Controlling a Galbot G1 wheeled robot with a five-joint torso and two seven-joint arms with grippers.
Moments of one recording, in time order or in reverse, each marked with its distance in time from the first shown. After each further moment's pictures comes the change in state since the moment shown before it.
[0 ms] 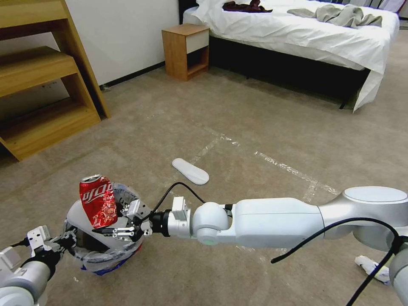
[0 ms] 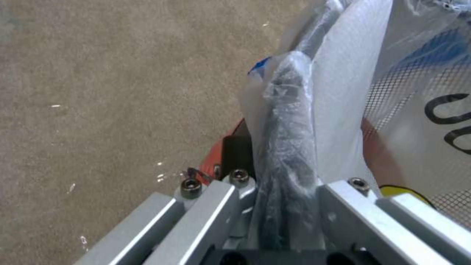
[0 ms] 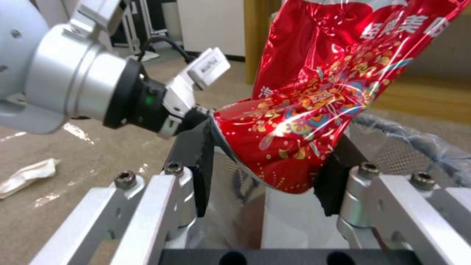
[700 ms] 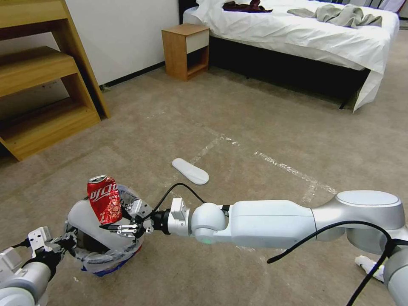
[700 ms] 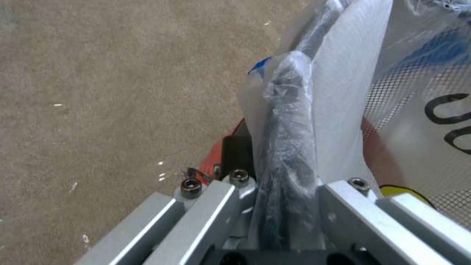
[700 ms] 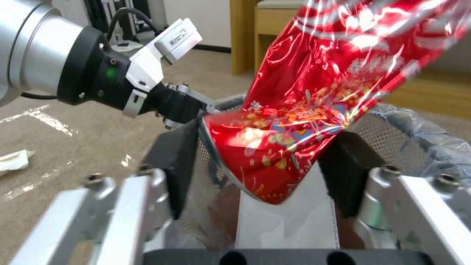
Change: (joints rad) left arm 0.004 0.000 -0.001 0.003 0.002 -0.003 0.002; right arm -0.032 0.025 0.003 -0.058 -0.042 0.000 0.026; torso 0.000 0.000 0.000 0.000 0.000
